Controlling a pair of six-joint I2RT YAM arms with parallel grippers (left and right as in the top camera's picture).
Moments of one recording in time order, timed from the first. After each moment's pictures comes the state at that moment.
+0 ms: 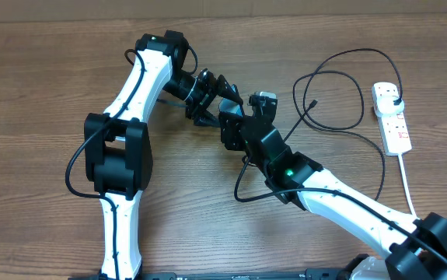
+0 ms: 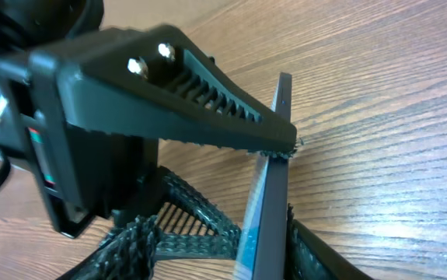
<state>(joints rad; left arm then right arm) -0.23 2.33 2.01 -1.38 1.00 -0.52 0.72 1.52 0.85 0.13 0.22 0.78</state>
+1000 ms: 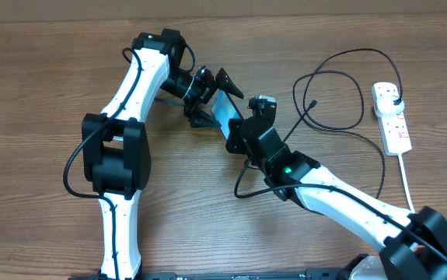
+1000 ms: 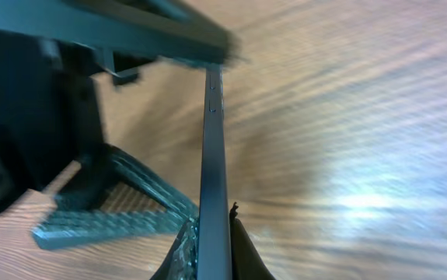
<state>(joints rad) -0.20 2.33 2.02 -1.38 1.02 -0.50 0.70 1.54 0.85 0.05 0.19 0.78</state>
